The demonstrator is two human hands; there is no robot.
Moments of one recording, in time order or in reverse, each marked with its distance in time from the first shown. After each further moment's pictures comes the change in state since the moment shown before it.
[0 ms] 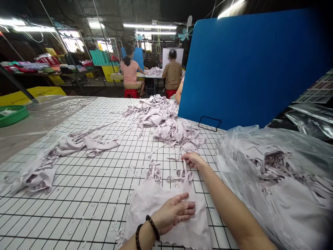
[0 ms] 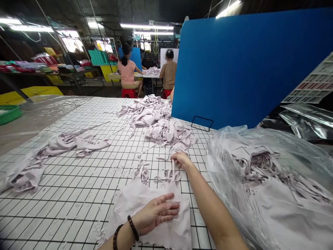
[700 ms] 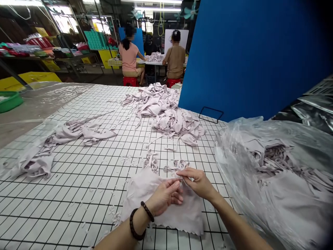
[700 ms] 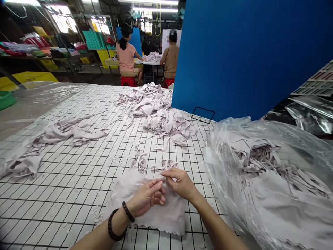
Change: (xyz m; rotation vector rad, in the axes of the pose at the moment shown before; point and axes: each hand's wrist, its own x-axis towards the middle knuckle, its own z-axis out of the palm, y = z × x) left_hand 0.003 0.006 0.003 -0.003 0.069 0.136; right_hand -0.132 0.049 -0.002 -0.338 -0.144 -0.869
